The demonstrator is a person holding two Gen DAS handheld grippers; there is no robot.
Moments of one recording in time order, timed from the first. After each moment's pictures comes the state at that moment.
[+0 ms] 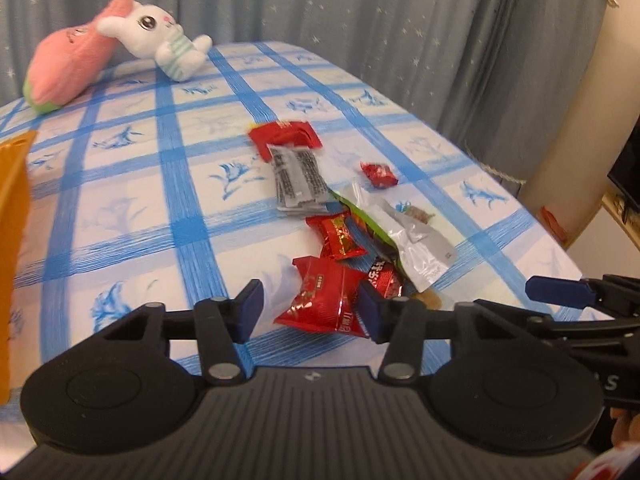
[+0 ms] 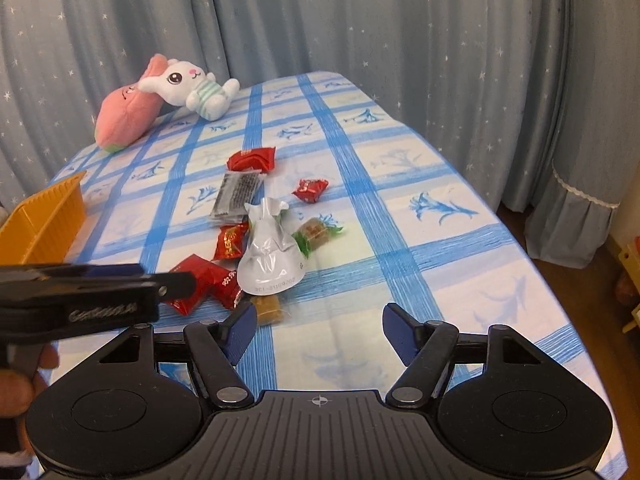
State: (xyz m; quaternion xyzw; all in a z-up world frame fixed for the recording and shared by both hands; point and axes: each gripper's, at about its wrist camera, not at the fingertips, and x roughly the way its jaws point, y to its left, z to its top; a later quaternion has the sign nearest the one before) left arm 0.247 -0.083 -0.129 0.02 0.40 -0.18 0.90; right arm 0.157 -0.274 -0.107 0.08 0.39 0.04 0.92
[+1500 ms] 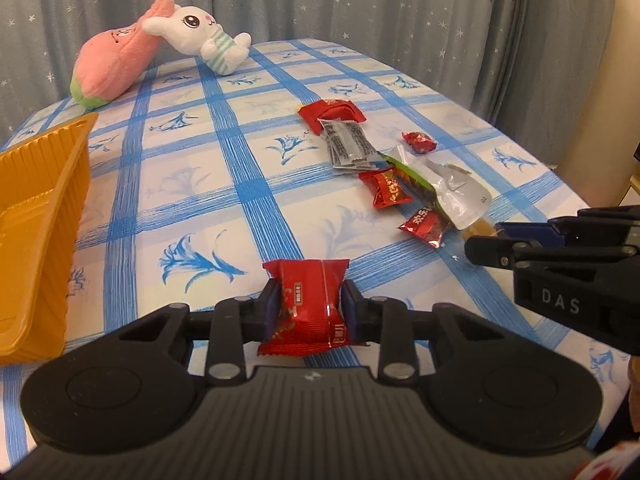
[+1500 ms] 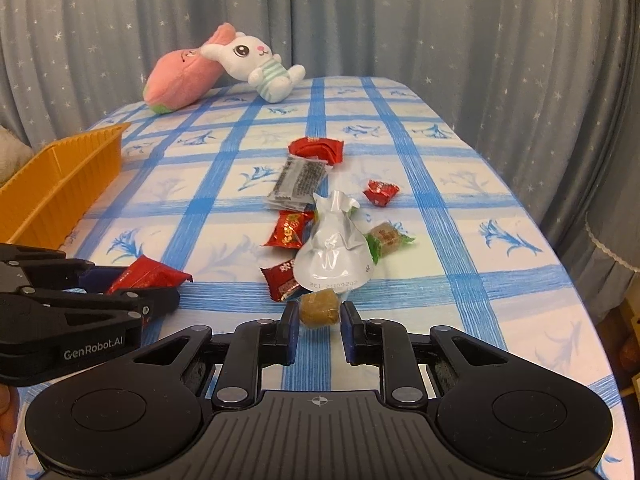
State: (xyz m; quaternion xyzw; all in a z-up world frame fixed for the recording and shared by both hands) left arm 0.201 -0.053 -0.131 0.05 0.39 -0.13 0.91; right arm 0.165 -0.229 -0.120 0.00 0.37 0.11 0.92
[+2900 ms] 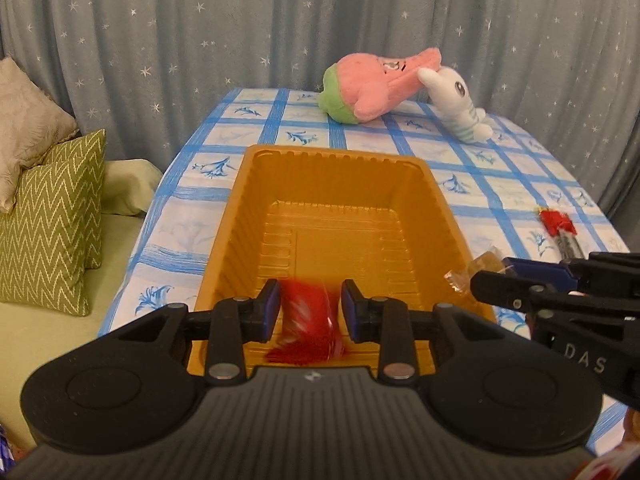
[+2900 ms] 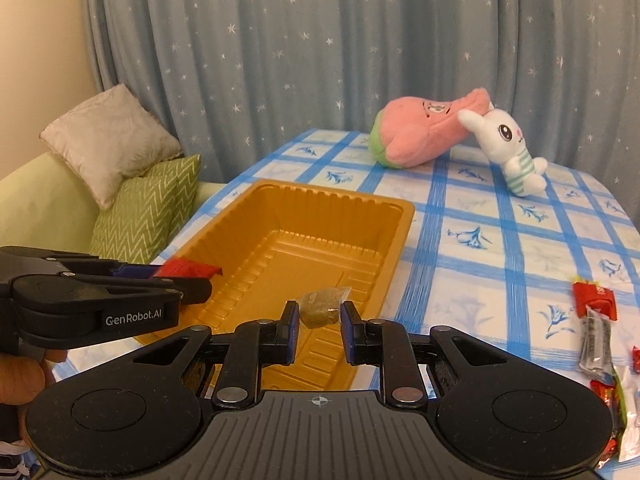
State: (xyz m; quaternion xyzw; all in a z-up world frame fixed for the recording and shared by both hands) left arm 0.190 0.204 -0.060 -0.05 0.37 0.06 0.93; right arm 0.188 0.024 -0.053 -0.03 0.33 0.30 0.89
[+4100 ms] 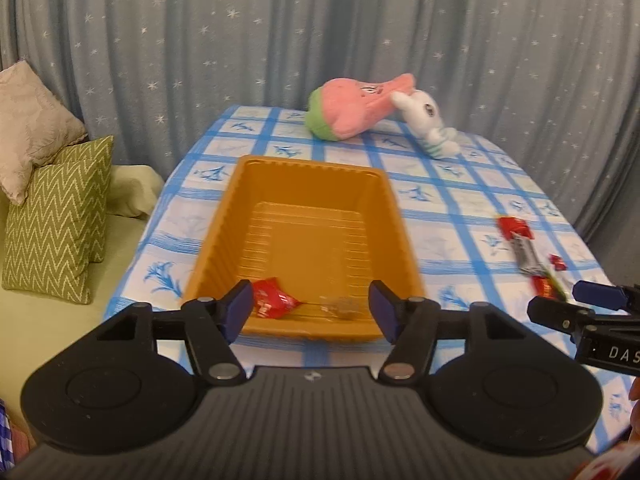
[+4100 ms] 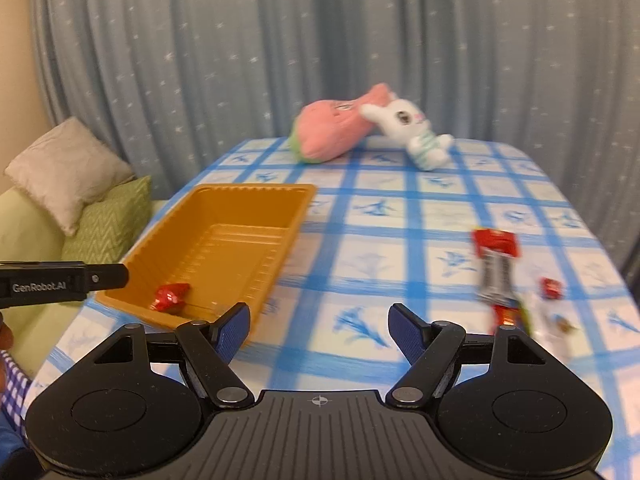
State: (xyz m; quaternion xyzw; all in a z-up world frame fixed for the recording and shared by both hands) left arm 0.119 0.162 -0.015 -0.07 0.34 0.05 0.94; right arm 0.128 -0.078 -0.028 0.01 0.32 0.21 0.92
